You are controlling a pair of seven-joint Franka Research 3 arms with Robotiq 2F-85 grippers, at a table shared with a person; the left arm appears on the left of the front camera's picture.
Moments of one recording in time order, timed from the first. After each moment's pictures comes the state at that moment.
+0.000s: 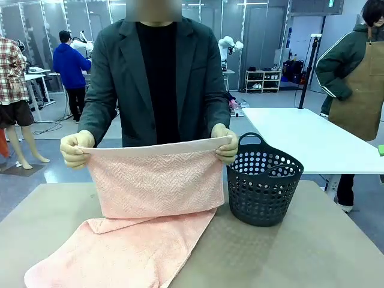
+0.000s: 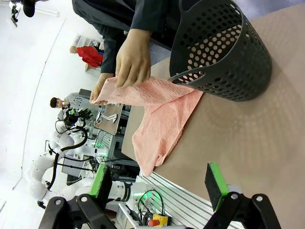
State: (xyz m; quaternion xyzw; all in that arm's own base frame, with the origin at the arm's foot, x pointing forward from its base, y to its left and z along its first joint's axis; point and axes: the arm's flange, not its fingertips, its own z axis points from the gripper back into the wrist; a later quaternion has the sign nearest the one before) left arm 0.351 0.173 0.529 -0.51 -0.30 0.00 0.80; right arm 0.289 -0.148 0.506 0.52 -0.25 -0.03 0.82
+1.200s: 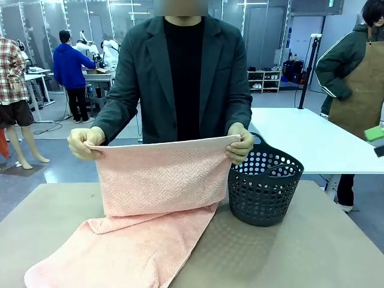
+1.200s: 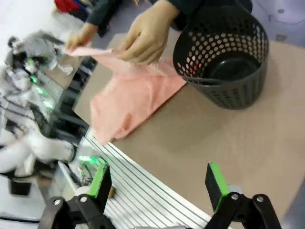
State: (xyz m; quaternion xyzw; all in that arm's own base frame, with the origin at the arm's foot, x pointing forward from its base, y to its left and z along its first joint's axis) left arm 0.345 0.111 0.631 -0.32 -0.30 -0.21 0.88; right arm 0.309 -0.088 0.604 0.36 -0.26 0.16 0.88
